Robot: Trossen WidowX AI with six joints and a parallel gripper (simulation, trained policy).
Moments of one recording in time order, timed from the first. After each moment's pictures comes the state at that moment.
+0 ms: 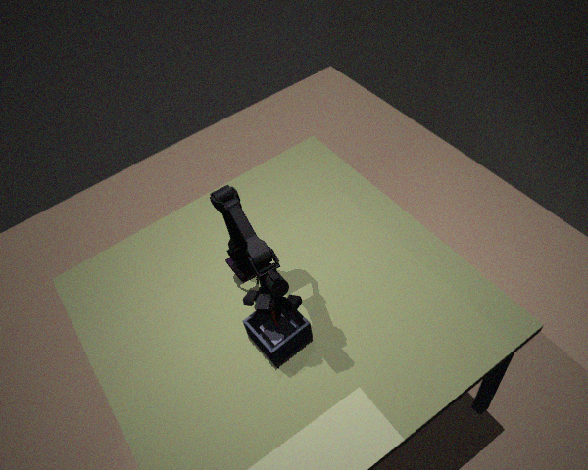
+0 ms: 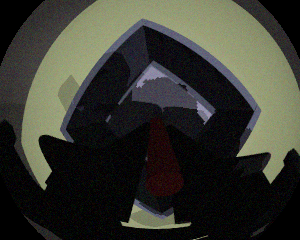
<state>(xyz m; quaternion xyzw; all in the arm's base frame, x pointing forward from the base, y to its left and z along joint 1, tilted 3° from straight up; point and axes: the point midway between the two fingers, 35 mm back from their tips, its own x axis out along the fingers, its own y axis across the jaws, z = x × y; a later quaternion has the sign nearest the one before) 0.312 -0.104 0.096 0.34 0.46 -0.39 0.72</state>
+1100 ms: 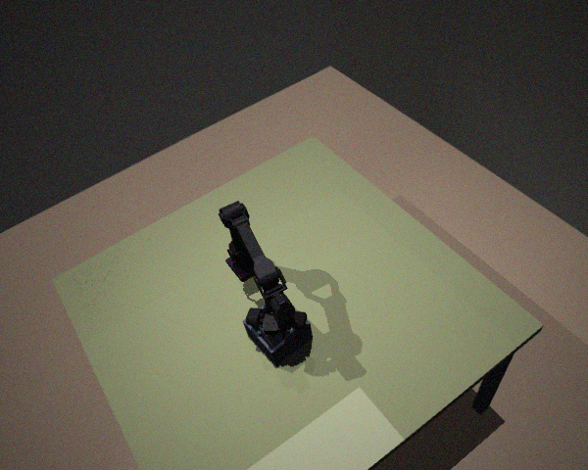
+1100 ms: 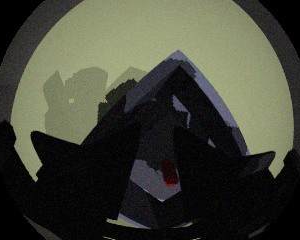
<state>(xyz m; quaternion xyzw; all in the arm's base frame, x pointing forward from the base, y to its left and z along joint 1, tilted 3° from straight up) 0.364 -0.137 0.089 0.27 0.53 -0.36 0.72</state>
